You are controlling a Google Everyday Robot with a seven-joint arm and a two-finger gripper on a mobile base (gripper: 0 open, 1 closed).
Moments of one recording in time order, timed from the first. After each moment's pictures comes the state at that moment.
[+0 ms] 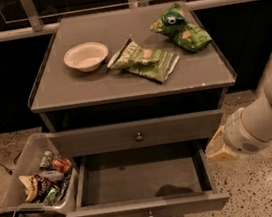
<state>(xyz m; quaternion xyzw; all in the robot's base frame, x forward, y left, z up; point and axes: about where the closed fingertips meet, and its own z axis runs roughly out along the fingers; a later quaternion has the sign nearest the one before) 0.425 -0.200 0.729 -0.55 0.80 0.10 0.20</state>
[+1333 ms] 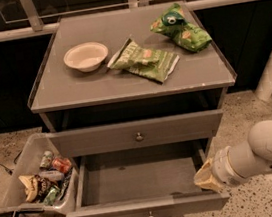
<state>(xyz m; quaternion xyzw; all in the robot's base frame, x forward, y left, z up) 0.413 -0.180 0.603 -0.53 0.80 0.15 0.23</state>
